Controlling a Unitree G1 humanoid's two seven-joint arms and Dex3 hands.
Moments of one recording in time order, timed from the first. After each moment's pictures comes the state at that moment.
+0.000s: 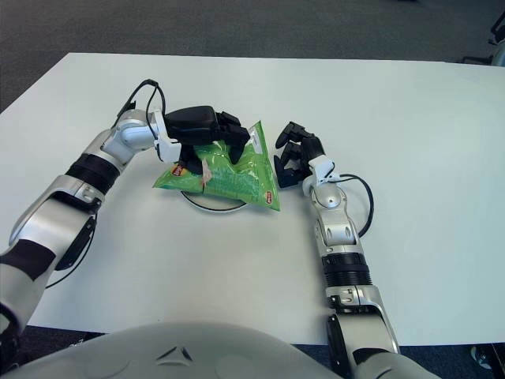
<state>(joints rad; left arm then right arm) -0.94 0.35 -0.43 0.74 0.34 -1.01 -0.61 -0.23 -0.20 0.00 0.17 -0.02 0.04 0.05</state>
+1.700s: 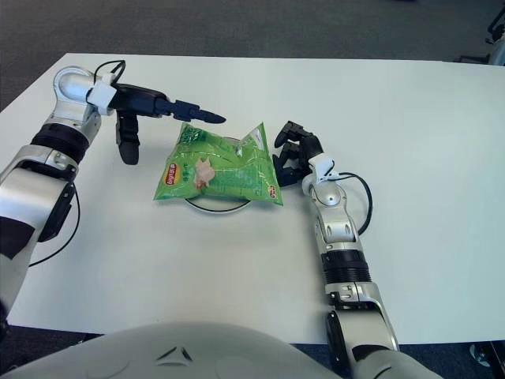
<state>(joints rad) -1.09 0.43 -0.30 1.03 -0.50 -0.54 -1.60 -0.26 -0.20 0.00 0.20 -0.01 0.03 0.08</state>
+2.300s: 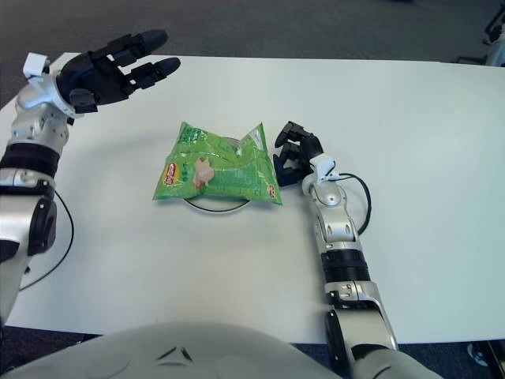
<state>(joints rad) -0.87 0.49 0.06 0.75 -0.59 -0.11 -1.32 -0.26 -0.20 -0.02 0.22 0.02 0.02 0.09</state>
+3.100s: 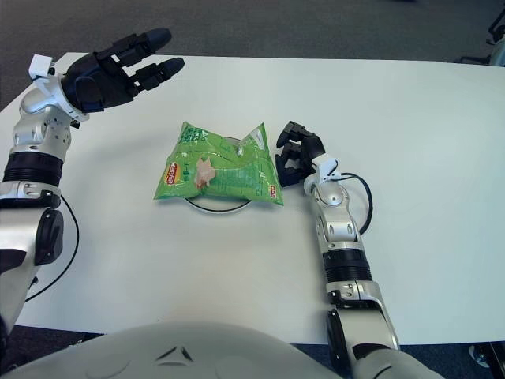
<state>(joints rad) -0.85 0.44 0.13 0.68 -0.54 -0.04 -1.29 -0.26 -0.20 -0.02 0.23 0.02 0.02 0.10</state>
